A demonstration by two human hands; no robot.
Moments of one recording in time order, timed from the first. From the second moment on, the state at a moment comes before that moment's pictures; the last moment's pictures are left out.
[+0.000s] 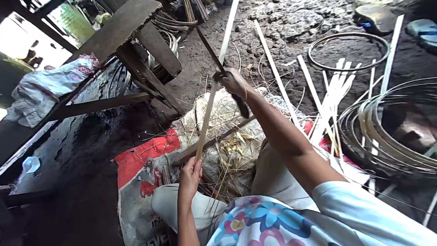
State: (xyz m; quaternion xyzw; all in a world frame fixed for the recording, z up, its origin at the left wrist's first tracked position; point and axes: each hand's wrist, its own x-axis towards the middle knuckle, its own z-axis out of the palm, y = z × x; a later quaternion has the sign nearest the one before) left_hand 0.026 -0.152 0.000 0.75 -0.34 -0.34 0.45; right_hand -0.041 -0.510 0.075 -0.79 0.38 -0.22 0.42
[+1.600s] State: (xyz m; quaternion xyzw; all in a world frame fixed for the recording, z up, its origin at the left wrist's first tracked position) left_hand -0.009 0.017 -0.014 0.76 -0.23 -0.39 0.47; right_hand -0.061 -0.593 0.127 -0.73 0.60 -0.23 0.24
